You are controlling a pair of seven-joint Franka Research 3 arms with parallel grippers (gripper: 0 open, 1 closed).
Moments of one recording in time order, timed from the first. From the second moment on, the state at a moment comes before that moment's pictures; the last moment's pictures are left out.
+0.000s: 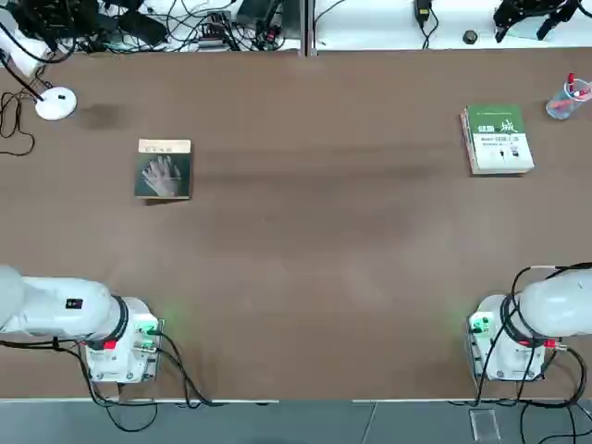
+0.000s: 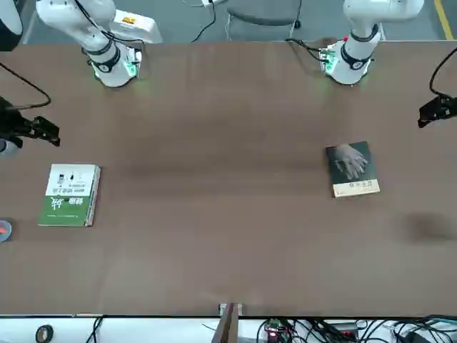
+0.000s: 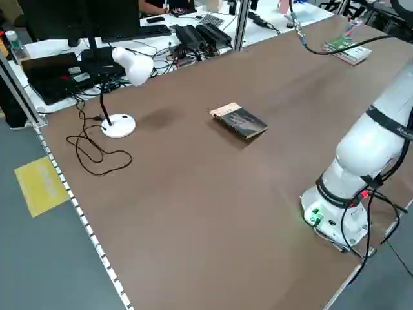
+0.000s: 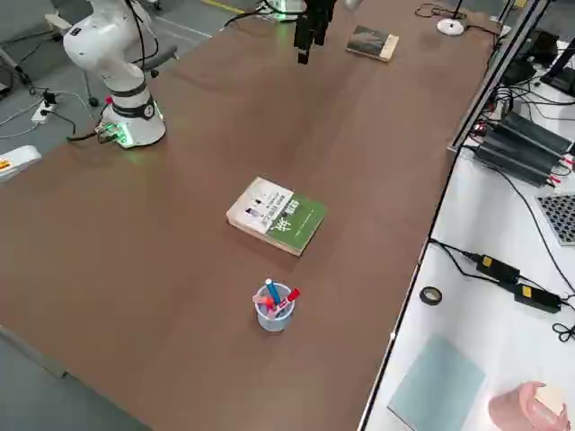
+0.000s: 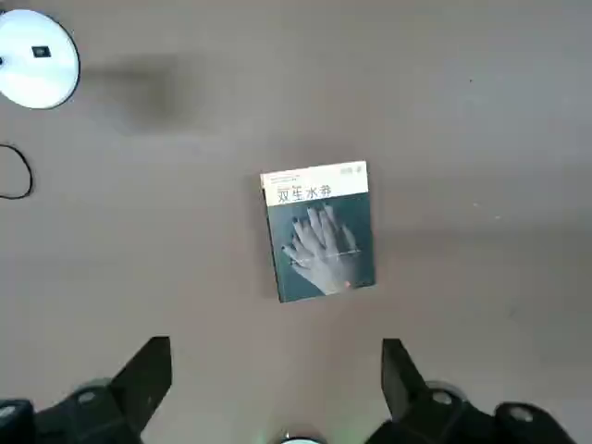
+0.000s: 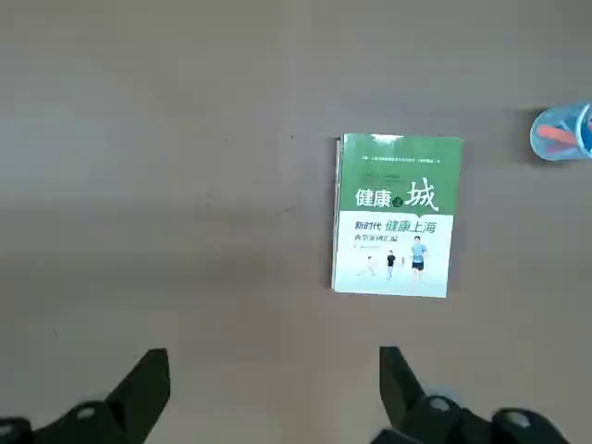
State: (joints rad) left arm -0.03 -0.03 -0.02 -1.61 0.00 1.53 -0.01; right arm 0.10 0.04 0.02 -1.57 -0.01 1.59 0.08
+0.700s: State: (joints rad) left arm -0.03 -0.03 -0.02 -1.60 0.00 1.53 0.00; right arm 0.10 0.04 0.02 -1.58 -0.01 1.59 0.08
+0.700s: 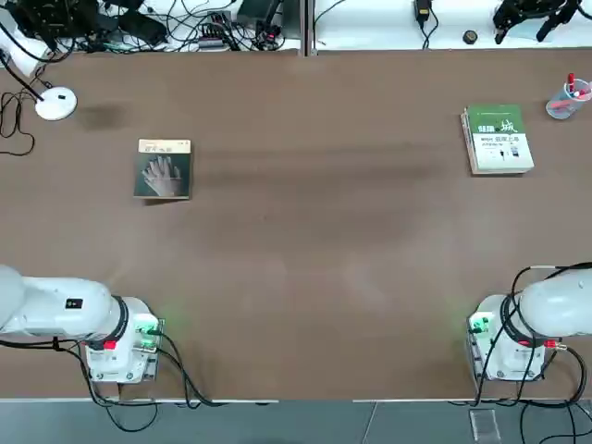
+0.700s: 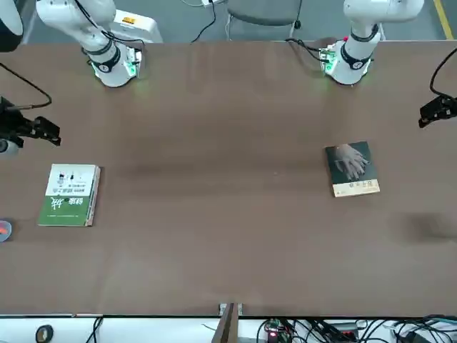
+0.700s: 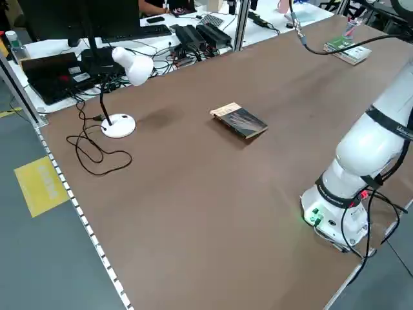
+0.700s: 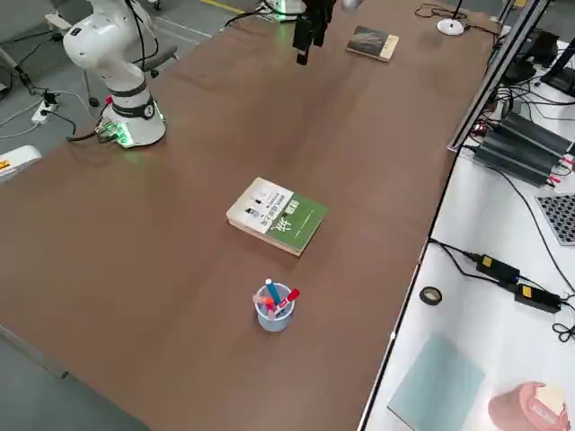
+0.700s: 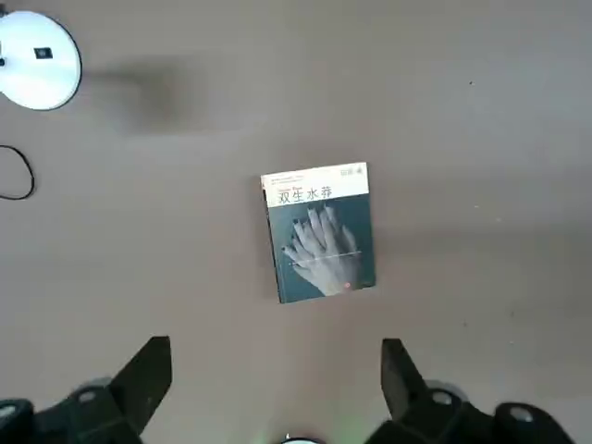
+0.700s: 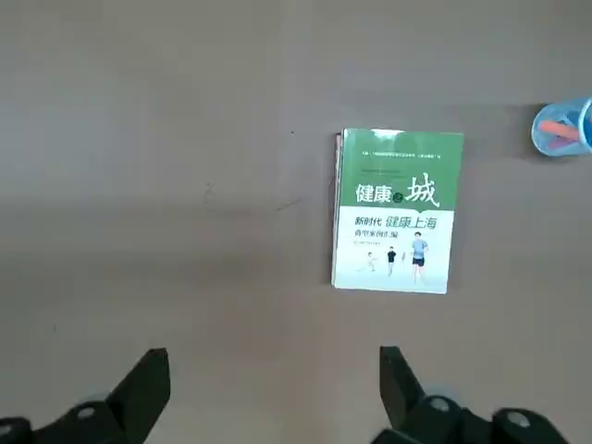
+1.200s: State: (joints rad) left arm -0.02 0.00 -0.02 -1.65 -0.12 1.54 0.04; right arm 0.10 0.04 0.02 -1.58 -0.01 1.59 0.08
